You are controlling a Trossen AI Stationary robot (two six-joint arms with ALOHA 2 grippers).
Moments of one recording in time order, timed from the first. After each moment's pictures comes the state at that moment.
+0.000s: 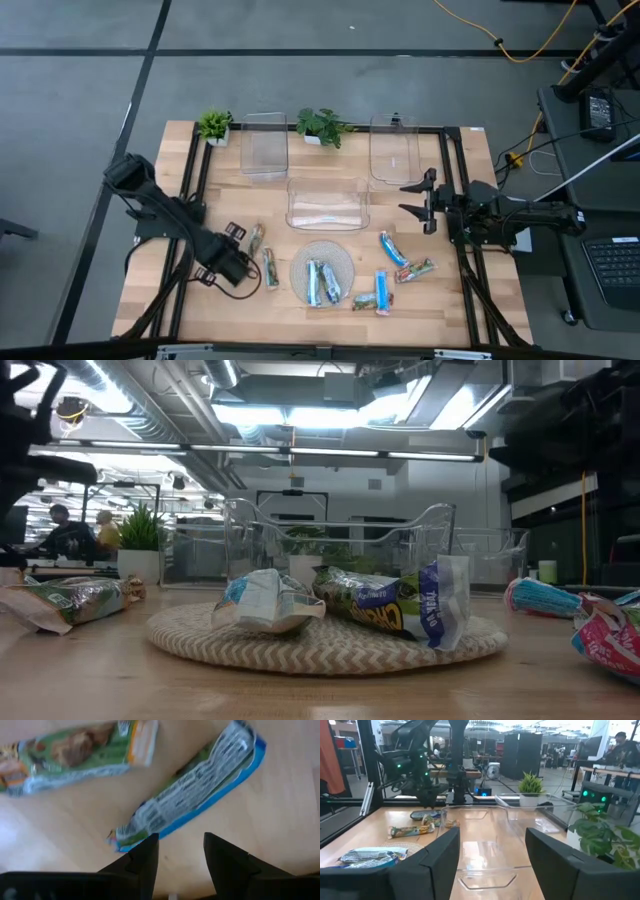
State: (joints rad) left arm -0.67 1.50 0.84 -1.04 -0.06 -0.19; right arm -0.07 0.09 0.01 0.13 0.02 -0.03
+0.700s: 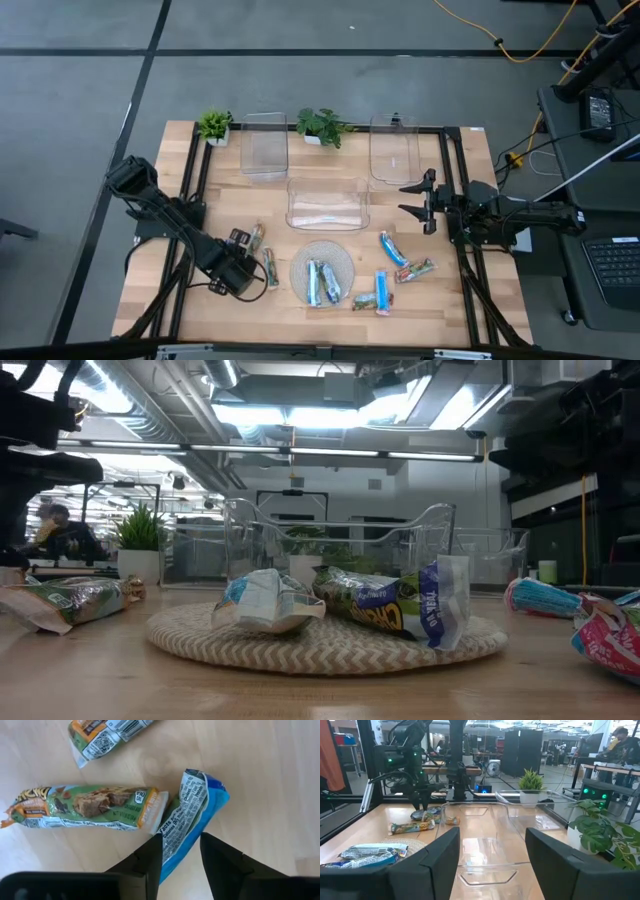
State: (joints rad) left arm -0.70 1.53 0.84 -0.86 -0.16 -0.41; right arm -0.07 0.09 0.01 0.12 0.02 -0.03
